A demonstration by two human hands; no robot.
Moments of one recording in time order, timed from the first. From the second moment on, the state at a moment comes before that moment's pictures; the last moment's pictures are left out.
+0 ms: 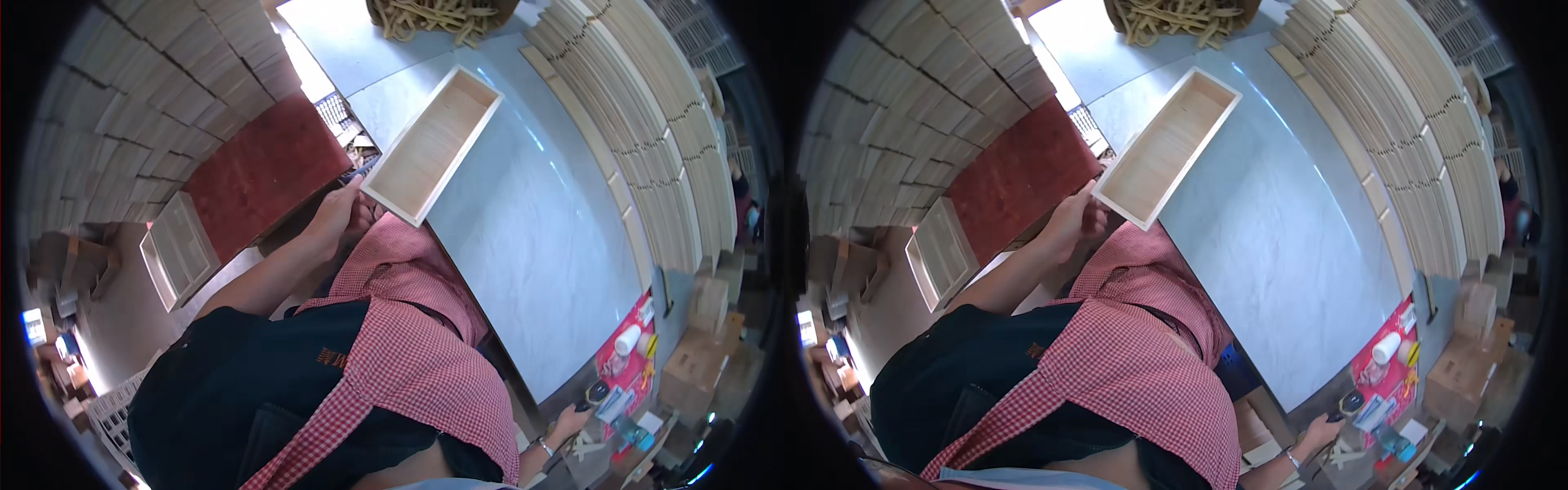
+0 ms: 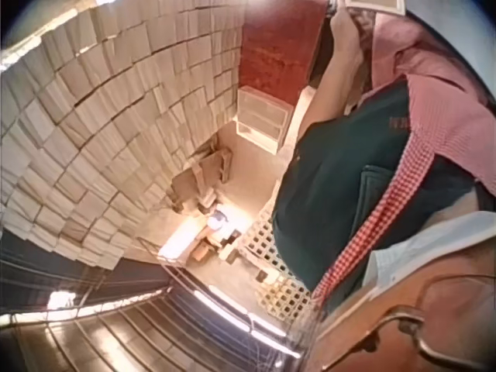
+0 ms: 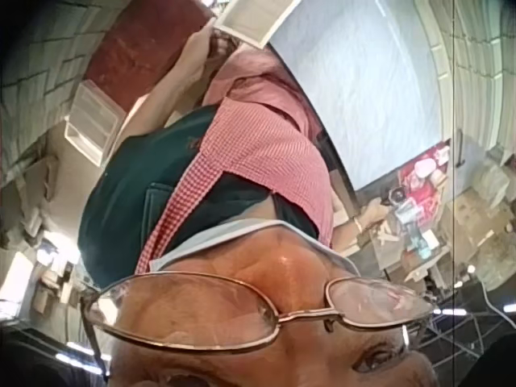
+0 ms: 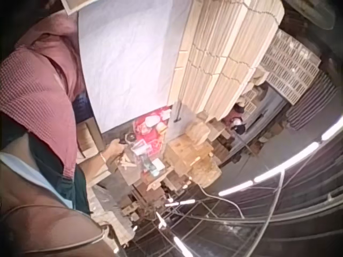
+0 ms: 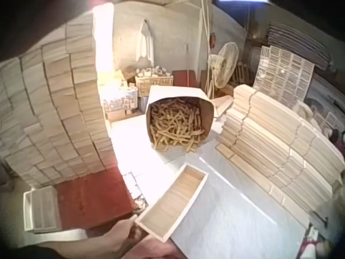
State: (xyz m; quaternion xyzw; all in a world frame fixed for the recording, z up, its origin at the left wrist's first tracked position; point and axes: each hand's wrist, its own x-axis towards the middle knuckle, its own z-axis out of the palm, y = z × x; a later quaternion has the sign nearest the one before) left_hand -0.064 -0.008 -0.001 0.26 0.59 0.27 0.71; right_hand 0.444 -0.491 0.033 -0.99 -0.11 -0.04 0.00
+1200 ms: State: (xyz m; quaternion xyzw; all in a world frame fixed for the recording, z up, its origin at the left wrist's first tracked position) left_hand -0.347 -0.096 -0.182 0.41 0.88 0.16 -0.19; right_hand 0.494 -0.220 0.039 -0.91 -0.41 -0.09 0.07
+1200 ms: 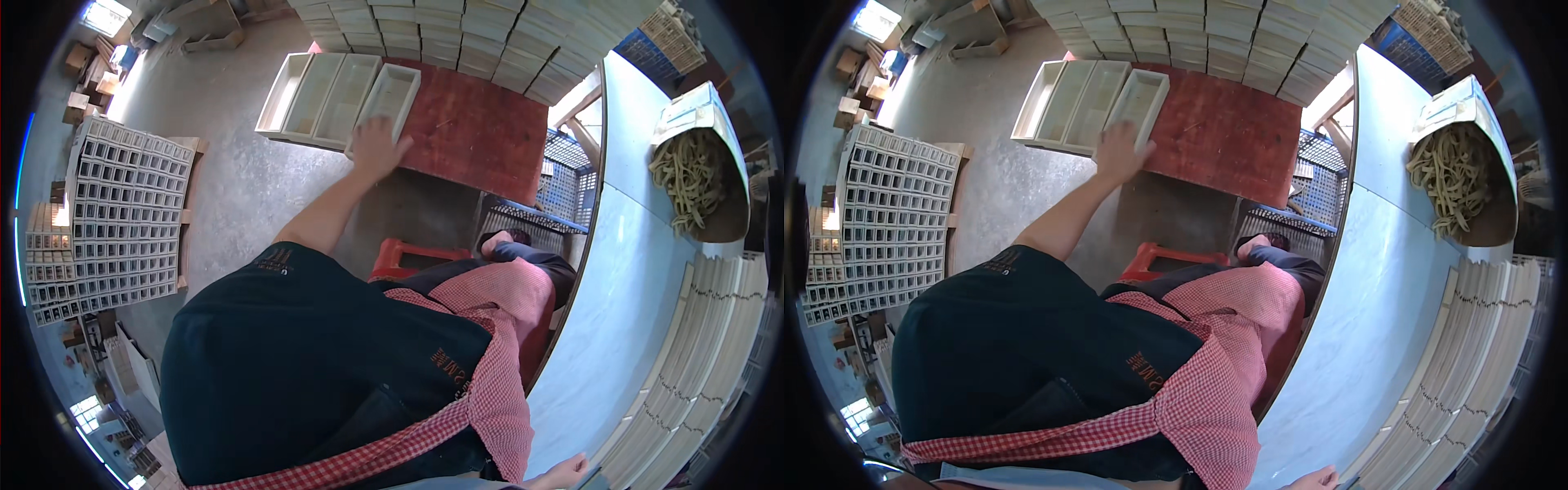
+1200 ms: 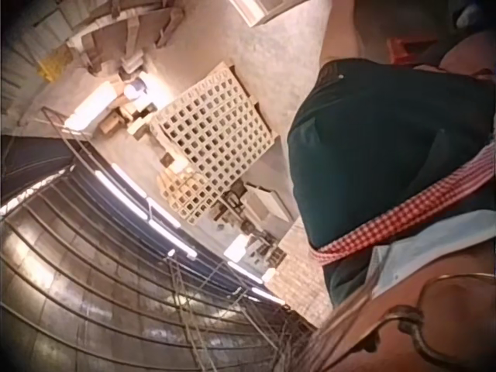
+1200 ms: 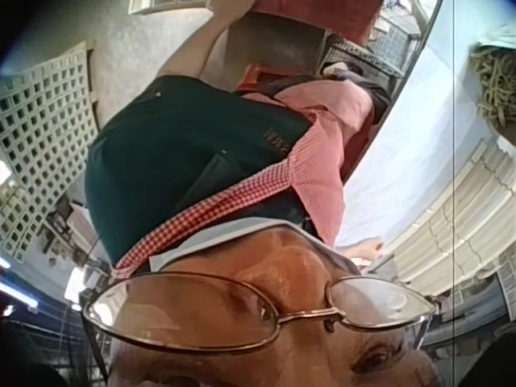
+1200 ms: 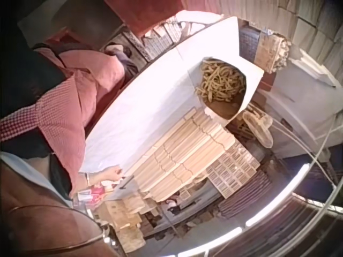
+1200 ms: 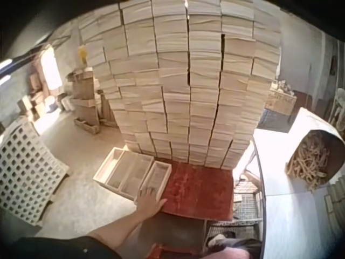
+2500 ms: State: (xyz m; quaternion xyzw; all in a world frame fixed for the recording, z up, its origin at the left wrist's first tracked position) left_hand -0.158 0.075 -0.017 0.71 0.64 0.30 -0.05; right_hand 0.659 -0.116 0.024 -0.89 -0.42 -0.06 -0.14
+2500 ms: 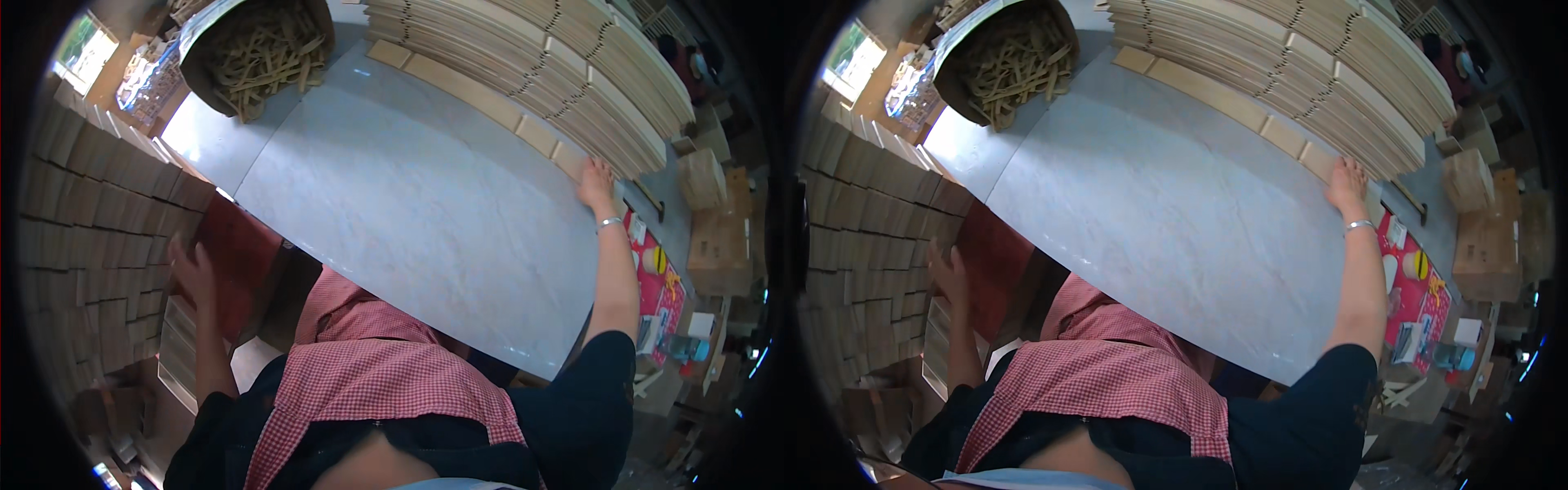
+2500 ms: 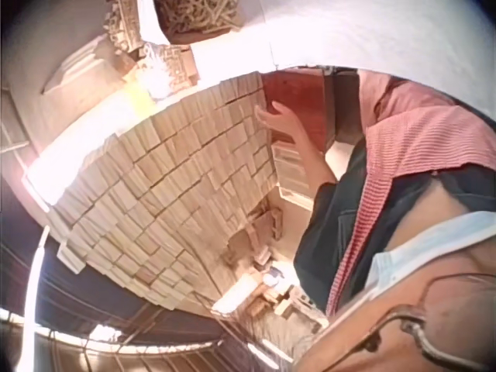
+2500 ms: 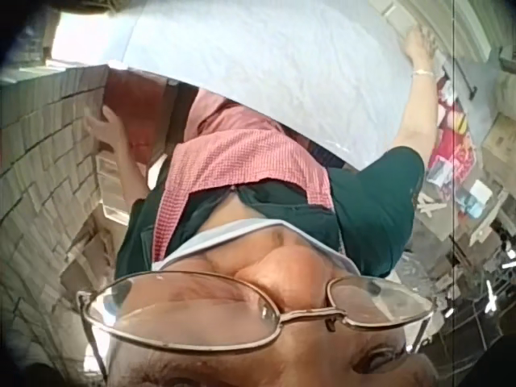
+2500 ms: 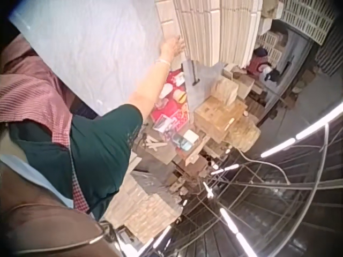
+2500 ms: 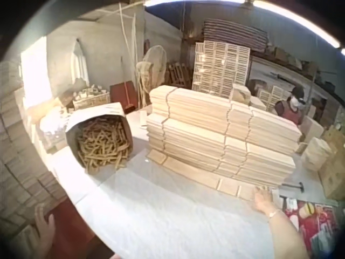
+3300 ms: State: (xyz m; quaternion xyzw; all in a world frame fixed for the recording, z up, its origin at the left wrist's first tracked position) left_hand 0.199 0.221 0.055 0.98 0.19 -0.02 -0.03; right_hand 0.456 -0.295 0.090 -0.94 -0.33 -0.07 0.02
